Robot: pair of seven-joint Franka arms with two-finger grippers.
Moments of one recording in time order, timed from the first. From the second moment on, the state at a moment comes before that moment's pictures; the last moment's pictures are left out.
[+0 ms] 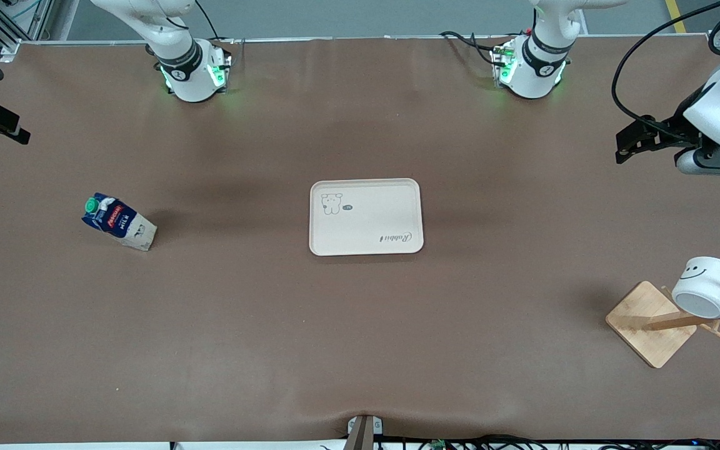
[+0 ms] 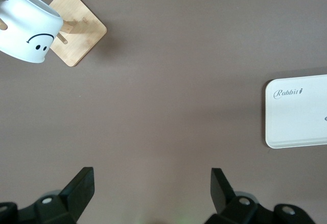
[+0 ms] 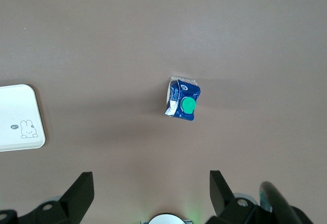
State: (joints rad) left arm 0.01 0.01 -0.14 -1.52 0.00 1.51 -0.05; right arm -0.14 -0.07 0.01 -1.57 0.05 1.43 -0.05
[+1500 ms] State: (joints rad) left arm 0.09 0.09 -0.12 -1.52 0.00 1.51 -0.04; right arm -0.14 -0.07 0.01 -1.57 0.05 1.43 -0.05
